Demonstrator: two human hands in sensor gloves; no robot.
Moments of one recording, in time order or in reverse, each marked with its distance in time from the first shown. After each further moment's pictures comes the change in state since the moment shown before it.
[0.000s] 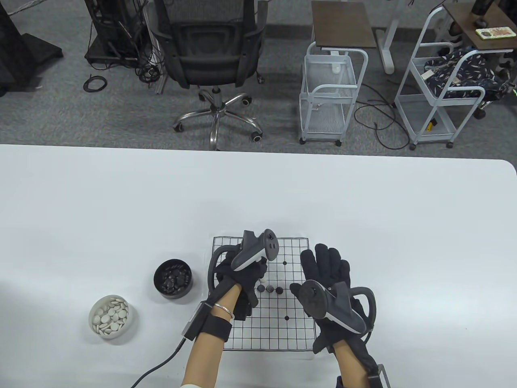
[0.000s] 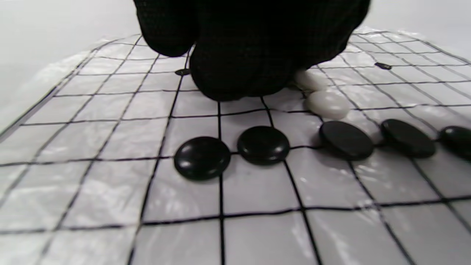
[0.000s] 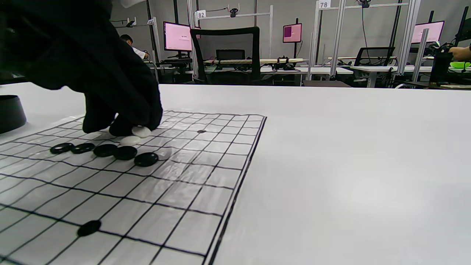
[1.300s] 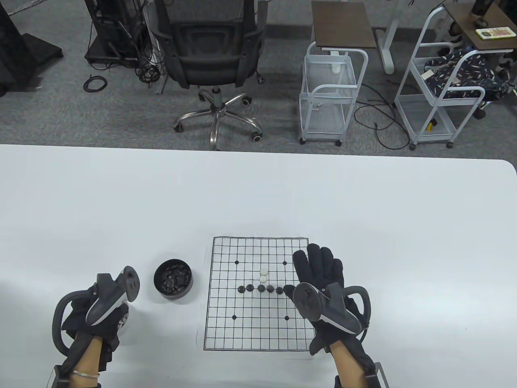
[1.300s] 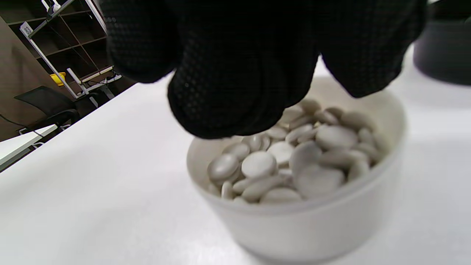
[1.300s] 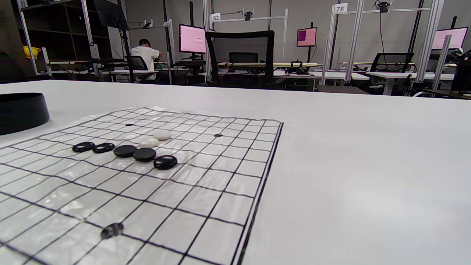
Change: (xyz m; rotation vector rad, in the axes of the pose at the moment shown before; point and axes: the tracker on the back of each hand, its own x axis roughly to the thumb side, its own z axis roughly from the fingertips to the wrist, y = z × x) left_hand -0.261 -0.027 0.130 0.049 0.445 -0.205; right_hand 0.011 0.004 -0.002 -0.011 -0.059 0.022
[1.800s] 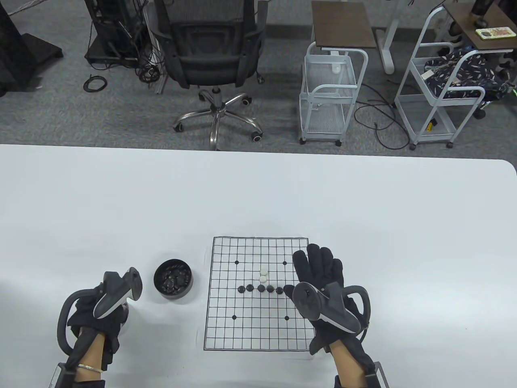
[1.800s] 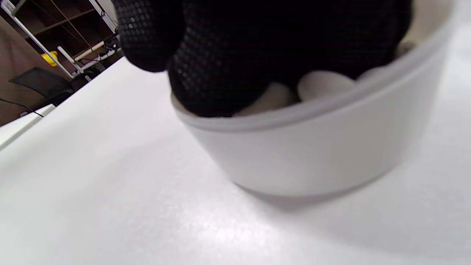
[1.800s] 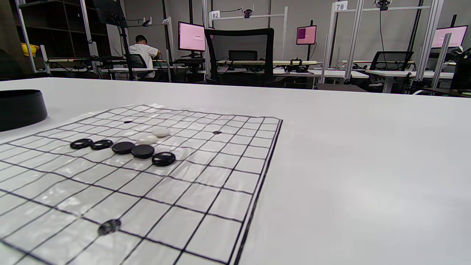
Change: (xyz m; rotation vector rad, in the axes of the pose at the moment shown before) left_hand 0.005 -0.023 -0.020 -0.111 -0.005 -0.030; right_hand 0.001 0.000 -0.001 0.008 0.002 0.001
